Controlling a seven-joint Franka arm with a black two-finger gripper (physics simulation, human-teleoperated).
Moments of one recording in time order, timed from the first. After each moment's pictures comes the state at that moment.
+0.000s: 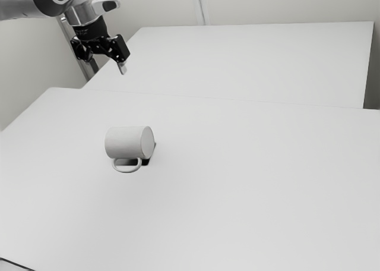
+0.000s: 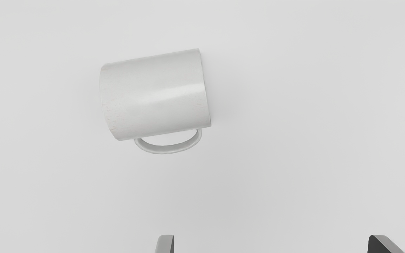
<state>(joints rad) 0.03 0.01 -0.04 -1.51 0.02 1.55 -0.04</state>
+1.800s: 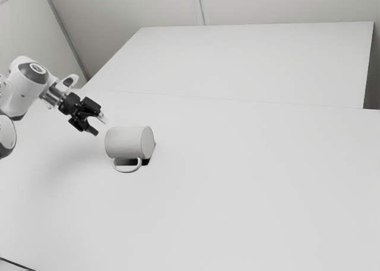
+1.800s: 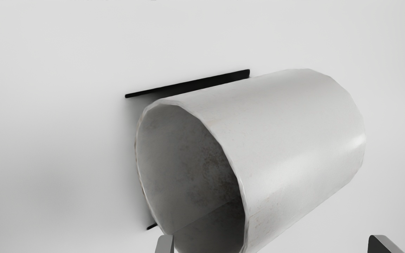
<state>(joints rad) 0.39 0.47 0.15 -1.58 -0.68 1.63 0.67</state>
